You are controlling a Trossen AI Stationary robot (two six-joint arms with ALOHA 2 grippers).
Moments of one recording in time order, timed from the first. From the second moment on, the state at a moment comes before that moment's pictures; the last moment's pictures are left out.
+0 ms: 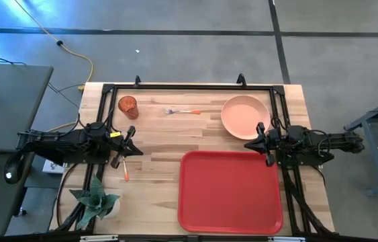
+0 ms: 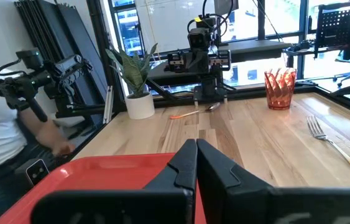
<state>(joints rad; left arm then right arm) 0.05 0.17 0.01 0.06 0.37 0.00 0.05 0.01 0.01 0.02 -0.08 0.13</state>
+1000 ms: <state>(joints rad) 0.05 0.17 0.01 0.25 0.36 -0.32 0.05 0.01 0.01 0.03 0.08 0.08</state>
